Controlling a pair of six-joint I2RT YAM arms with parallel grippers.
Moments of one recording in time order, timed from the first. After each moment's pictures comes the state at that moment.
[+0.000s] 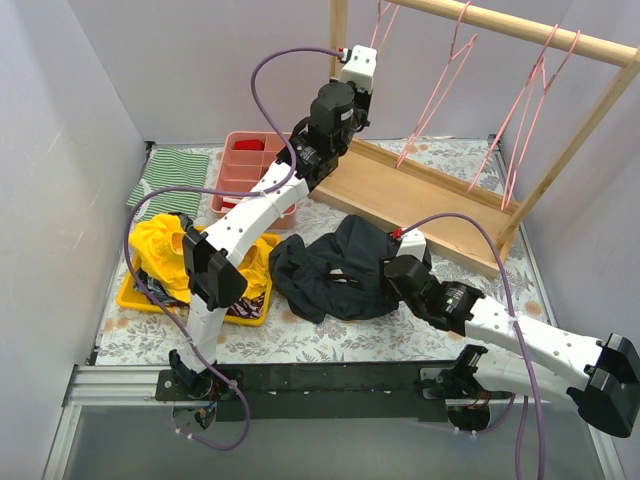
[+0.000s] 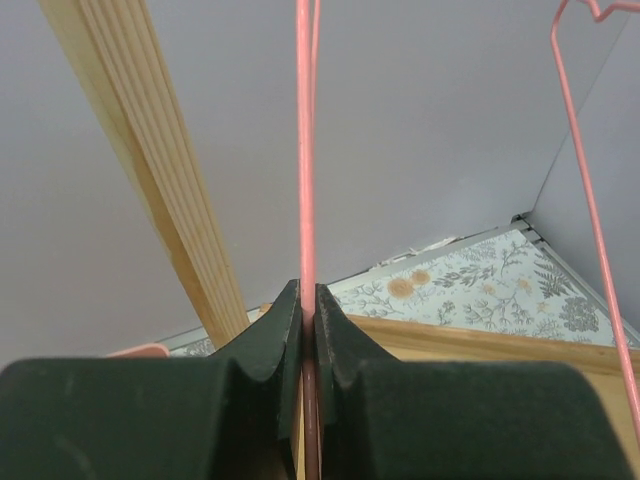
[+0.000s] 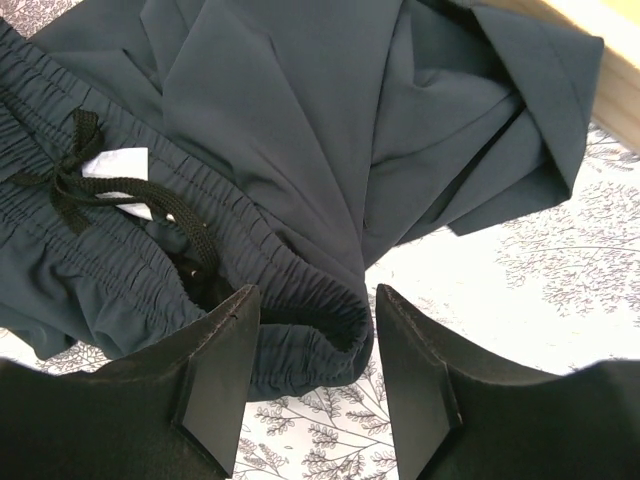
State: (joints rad) left arm -0.76 2.09 2.29 -0.14 -0.41 0.05; right arm 0.95 0.95 0.60 -0.41 0.52 0.56
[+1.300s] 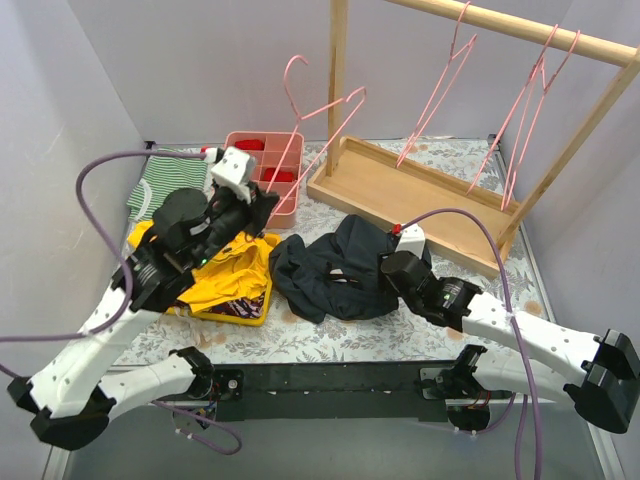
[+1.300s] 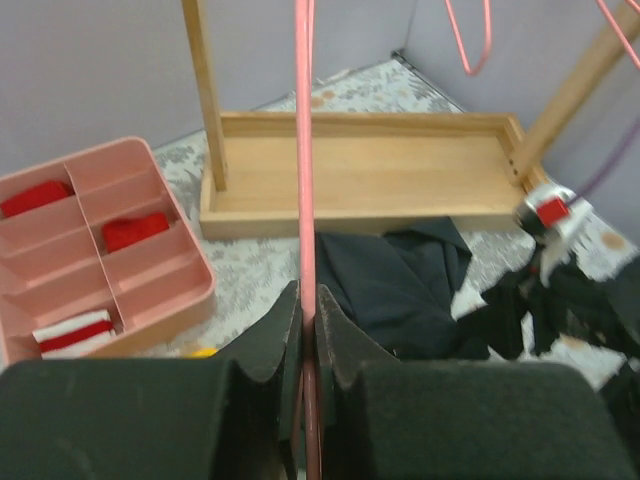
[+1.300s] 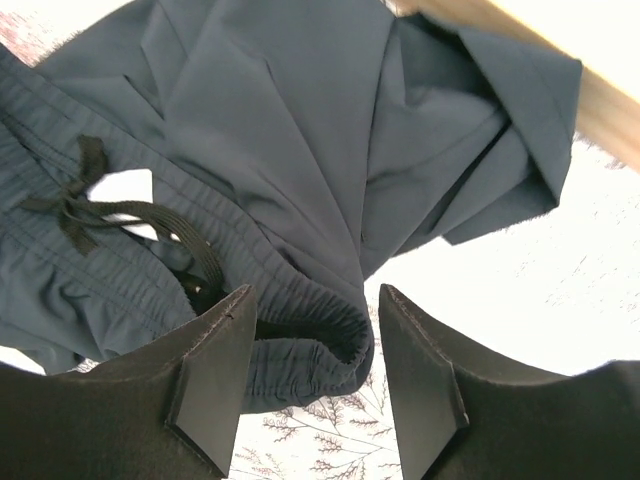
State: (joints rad) left arm -0.76 0.97 1.30 -0.41 -0.14 -0.09; right arm 0.95 0.98 0.65 -0.43 0.56 0.56
